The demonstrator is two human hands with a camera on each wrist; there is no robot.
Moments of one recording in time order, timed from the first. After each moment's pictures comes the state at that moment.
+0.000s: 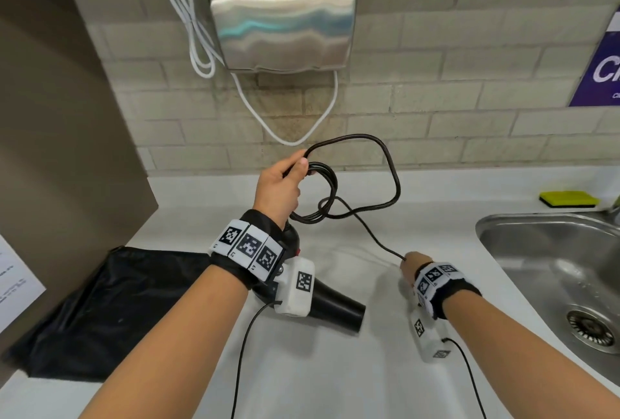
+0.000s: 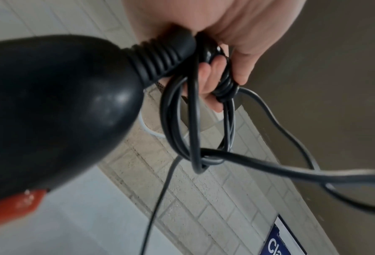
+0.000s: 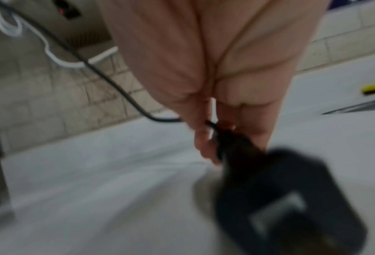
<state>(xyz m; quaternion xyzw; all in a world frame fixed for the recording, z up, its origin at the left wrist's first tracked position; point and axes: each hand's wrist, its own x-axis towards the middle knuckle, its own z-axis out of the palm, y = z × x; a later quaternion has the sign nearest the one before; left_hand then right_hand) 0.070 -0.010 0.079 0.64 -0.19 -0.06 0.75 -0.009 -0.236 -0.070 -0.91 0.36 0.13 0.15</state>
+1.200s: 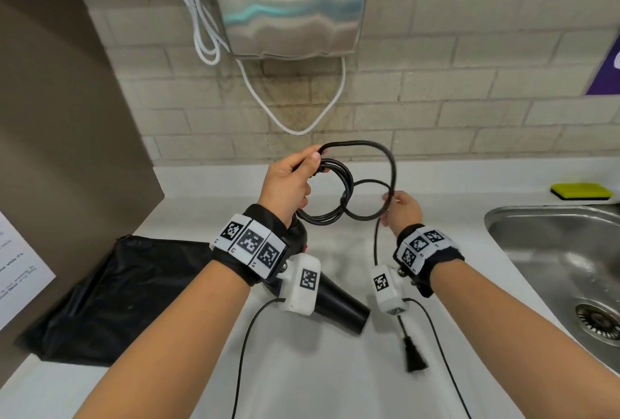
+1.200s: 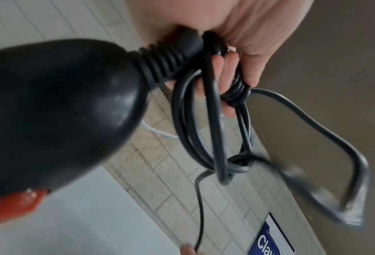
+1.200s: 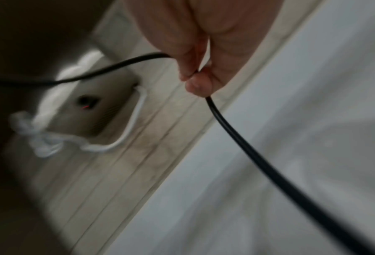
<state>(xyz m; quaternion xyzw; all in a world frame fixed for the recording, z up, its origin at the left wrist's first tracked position) 0.063 -0.003 0.077 0.63 -0.21 -0.10 0.74 0.034 -0.199 -0.019 -0.65 0.31 -0.30 0.62</state>
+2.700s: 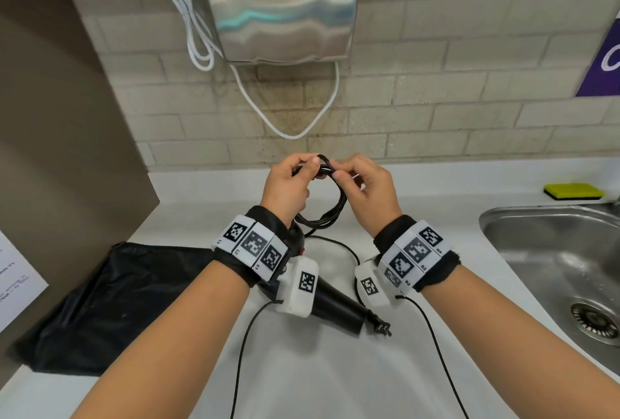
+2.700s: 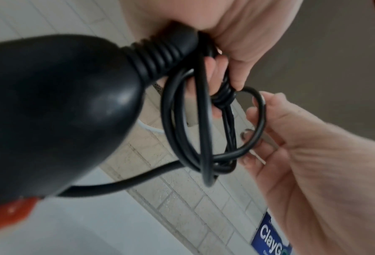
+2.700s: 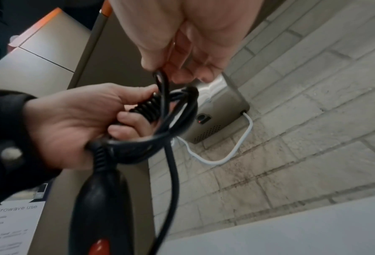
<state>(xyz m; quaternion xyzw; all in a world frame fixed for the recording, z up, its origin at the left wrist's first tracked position) 0.064 -0.011 0.079 0.68 -0.22 -0.07 0.70 0.013 -0.133 0.053 -0.77 -0.07 -0.45 0.44</state>
